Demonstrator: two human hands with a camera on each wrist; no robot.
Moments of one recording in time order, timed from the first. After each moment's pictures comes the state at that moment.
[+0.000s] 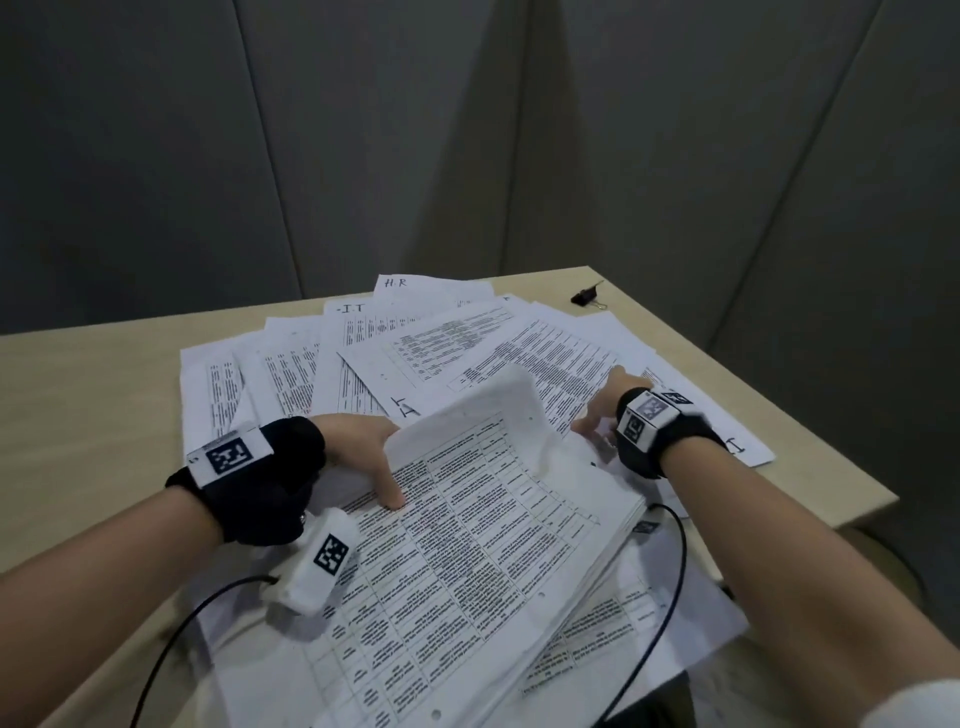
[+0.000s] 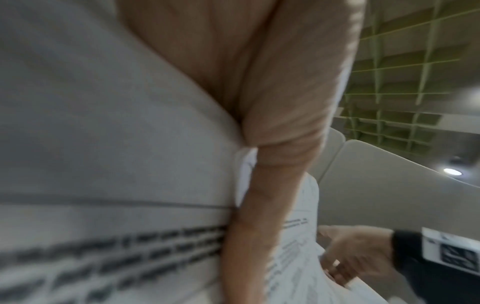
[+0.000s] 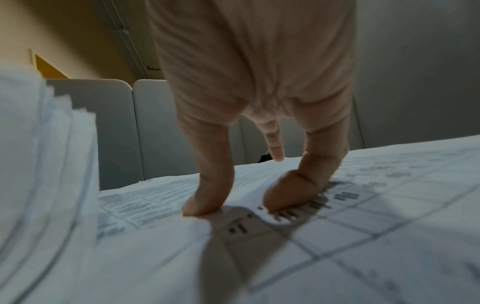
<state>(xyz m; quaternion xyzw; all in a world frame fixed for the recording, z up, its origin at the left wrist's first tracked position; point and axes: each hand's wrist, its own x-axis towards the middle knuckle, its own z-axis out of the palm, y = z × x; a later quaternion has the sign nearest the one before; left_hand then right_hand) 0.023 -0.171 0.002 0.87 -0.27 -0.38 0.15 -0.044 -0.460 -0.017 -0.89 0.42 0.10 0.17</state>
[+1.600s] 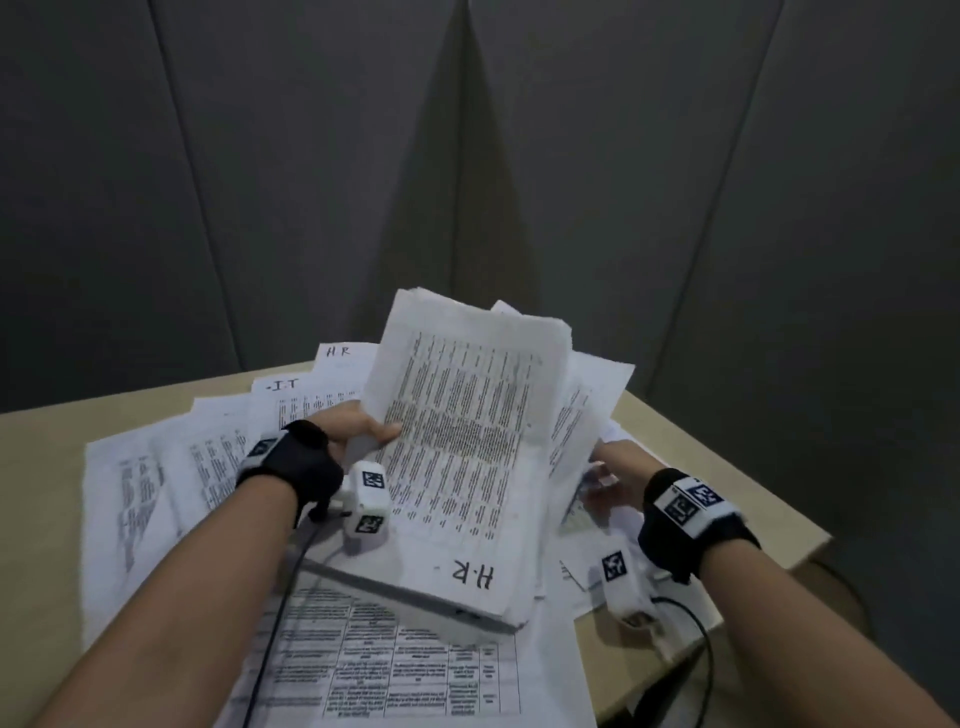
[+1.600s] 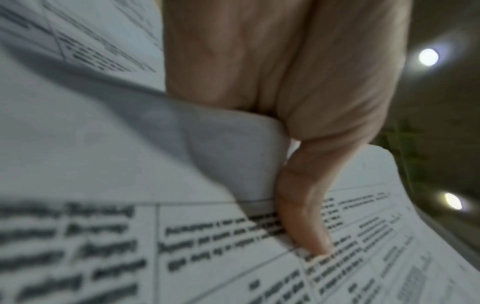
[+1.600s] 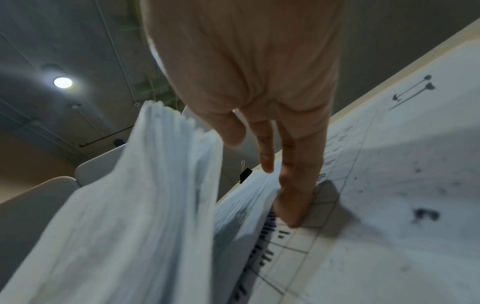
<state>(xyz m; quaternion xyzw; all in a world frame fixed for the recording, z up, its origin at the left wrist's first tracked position) 0.129 -0.248 -0.013 0.74 -0.20 -0.36 0.54 -0.082 -0.498 -0.023 -0.69 0.43 -0.04 0.58</state>
